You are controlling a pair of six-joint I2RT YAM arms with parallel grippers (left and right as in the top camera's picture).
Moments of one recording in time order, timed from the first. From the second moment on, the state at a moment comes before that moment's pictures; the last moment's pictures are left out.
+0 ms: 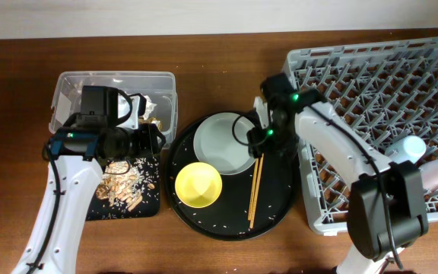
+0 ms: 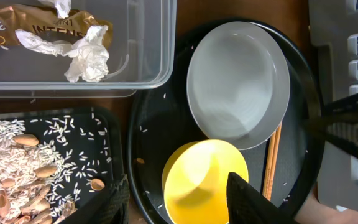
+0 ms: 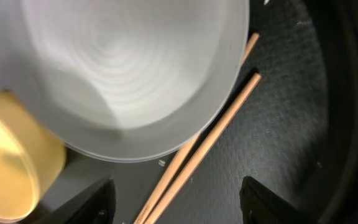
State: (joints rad) left arm -0.06 1.40 1.21 -0.93 0.34 -0.17; right arm 0.36 1.87 1.37 -0.95 -0.24 0.11
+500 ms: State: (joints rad) left arm -0.06 1.40 1.21 -1.01 0.21 -0.20; right arm 0.47 1.87 1.26 -0.94 -0.25 0.18
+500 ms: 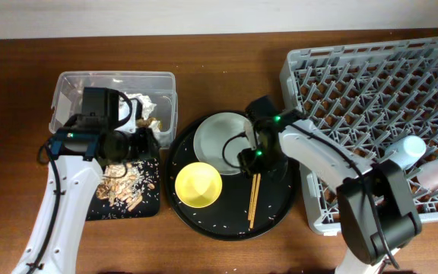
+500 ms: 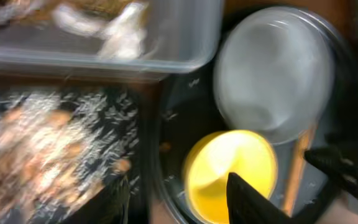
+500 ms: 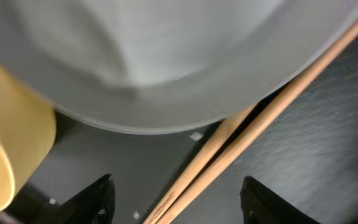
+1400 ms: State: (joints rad) left arm -0.06 1.40 1.21 -1.05 0.02 -0.25; right arm 0.70 1.88 1.30 -0.91 -0.36 0.30
